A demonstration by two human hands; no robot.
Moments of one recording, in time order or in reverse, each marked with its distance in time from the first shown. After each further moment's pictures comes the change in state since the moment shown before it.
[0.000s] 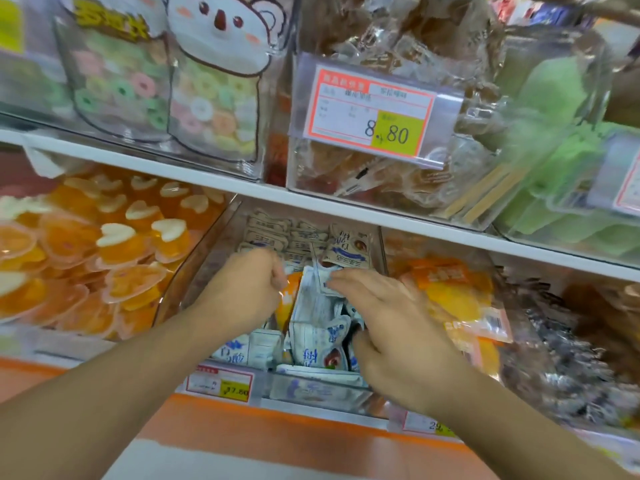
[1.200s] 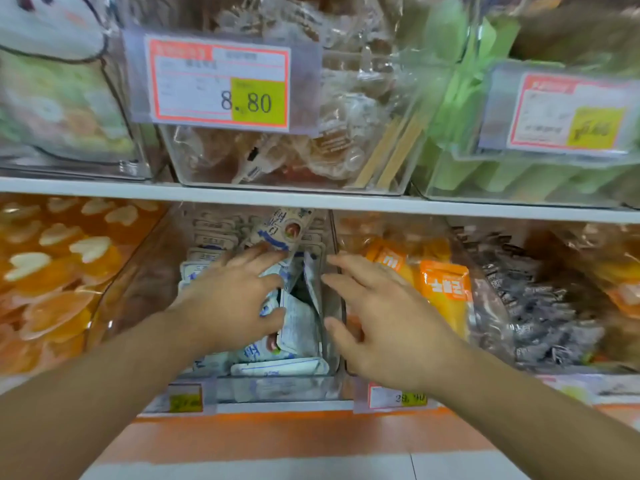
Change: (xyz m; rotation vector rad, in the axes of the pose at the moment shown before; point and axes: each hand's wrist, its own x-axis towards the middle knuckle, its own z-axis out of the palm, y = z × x) left_hand 0.011 0.024 0.025 0.697 -0.254 0.490; right_hand -0.028 0.042 0.005 -0.077 0.086 0.076
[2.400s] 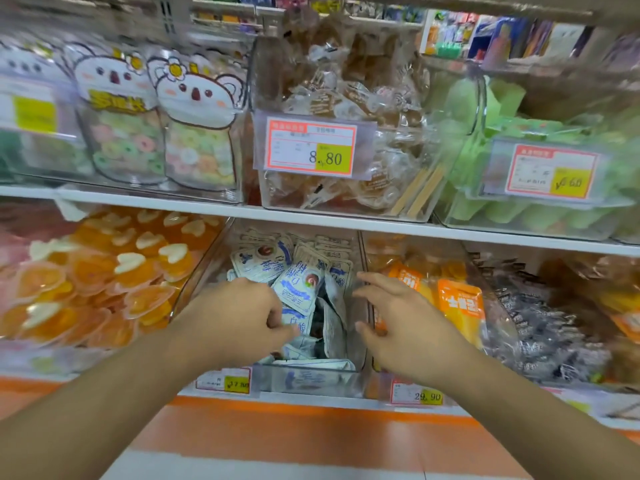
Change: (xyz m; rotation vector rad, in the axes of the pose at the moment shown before) left_hand -0.078 -0.002 -0.041 -0.189 0.014 -0.217; right_hand 0.002 -0.019 -0.014 0.086 -0.054 0.071
